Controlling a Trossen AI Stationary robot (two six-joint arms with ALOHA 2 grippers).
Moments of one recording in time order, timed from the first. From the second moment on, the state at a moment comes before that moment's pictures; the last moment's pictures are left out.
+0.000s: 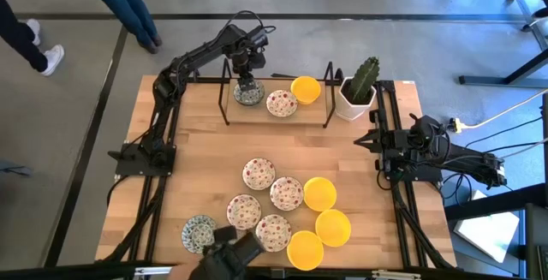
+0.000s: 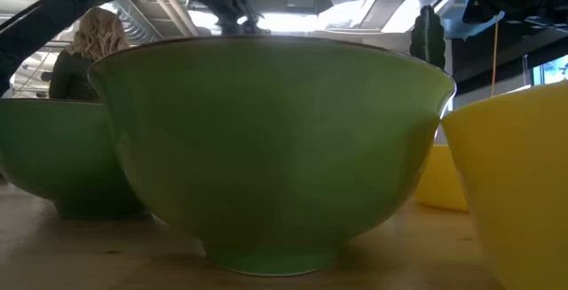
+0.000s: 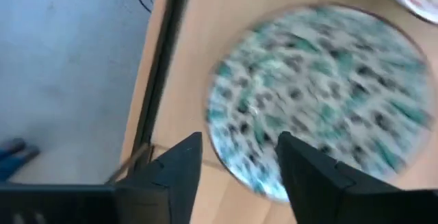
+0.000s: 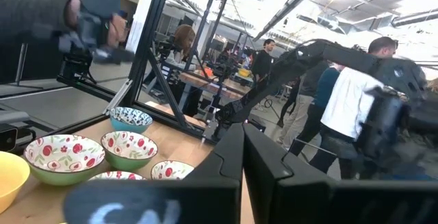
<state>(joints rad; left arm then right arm) 0.73 2.12 2.08 -1.42 -0.04 0.42 -0.25 0.13 0.19 0.13 -0.40 -0.30</state>
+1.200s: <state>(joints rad) 0.17 0.65 0.86 -0.35 0.10 0.34 -0.25 0.13 0.19 0.13 -0.40 -0.32</state>
